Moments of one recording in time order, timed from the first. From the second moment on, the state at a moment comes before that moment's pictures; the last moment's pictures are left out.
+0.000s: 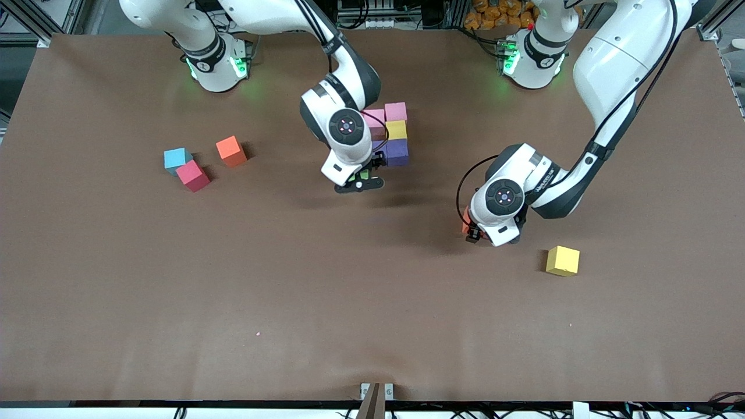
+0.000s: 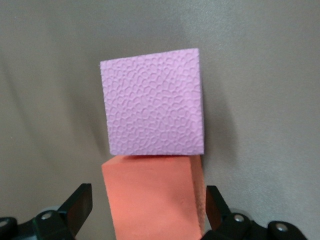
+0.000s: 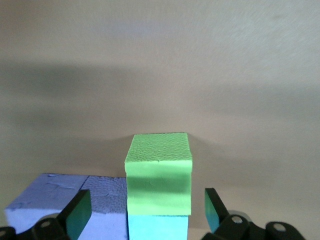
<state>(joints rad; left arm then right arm) 0.10 0.67 -0.61 -1.82 0.42 2.12 -1.96 0.97 0.54 -0.19 -1.75 0.32 2.14 0.50</state>
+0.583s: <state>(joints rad) 0.11 0.69 -0.61 -1.83 0.45 2.17 -1.96 0.75 0.48 -0.26 -1.74 0.31 2.10 0.37</state>
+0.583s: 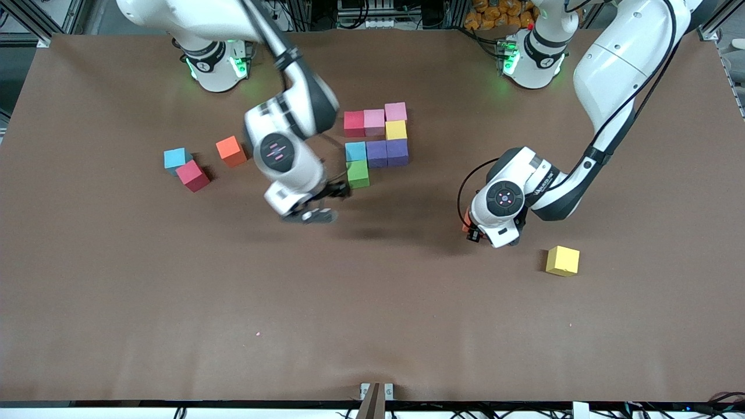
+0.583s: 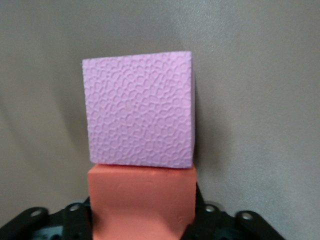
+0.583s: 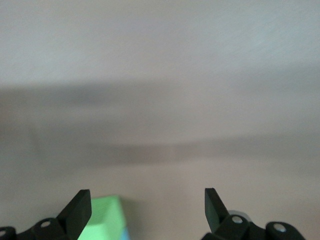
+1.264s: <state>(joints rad) 0.10 0.69 -0.67 -1.72 0.42 2.18 -2.06 0.70 0.36 -0.49 -2.08 0.18 2.21 -0.05</state>
